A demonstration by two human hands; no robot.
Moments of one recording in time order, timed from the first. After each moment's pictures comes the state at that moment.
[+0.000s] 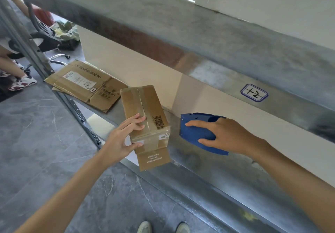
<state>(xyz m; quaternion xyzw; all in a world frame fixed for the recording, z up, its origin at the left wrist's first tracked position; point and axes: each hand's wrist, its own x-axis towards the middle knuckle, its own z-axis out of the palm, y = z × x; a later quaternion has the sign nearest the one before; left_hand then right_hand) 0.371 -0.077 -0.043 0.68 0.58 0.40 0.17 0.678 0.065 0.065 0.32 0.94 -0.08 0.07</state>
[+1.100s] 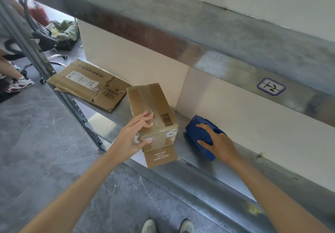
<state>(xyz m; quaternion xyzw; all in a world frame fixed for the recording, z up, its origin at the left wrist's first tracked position) 0.365 -0.071 -0.052 0.69 0.56 0.41 0.18 0.684 0.057 -0.060 0.47 0.86 -0.18 -0.04</state>
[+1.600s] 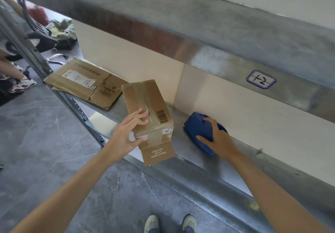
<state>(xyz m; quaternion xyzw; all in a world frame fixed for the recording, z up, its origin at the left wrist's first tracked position) 0.370 -0.073 -0.047 0.69 0.58 0.41 0.17 0.700 0.070 -0.084 0.49 0.83 -0.22 -0.12</state>
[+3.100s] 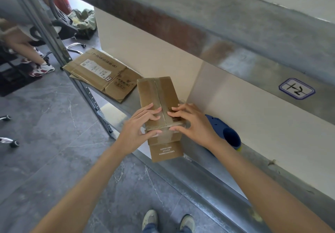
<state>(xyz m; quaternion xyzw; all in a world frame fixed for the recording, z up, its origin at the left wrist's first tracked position) 0.376 -0.072 -0.046 0.66 0.60 0.44 0.13 0.579 0.056 -0.020 0.25 0.91 -0.26 -0.21</state>
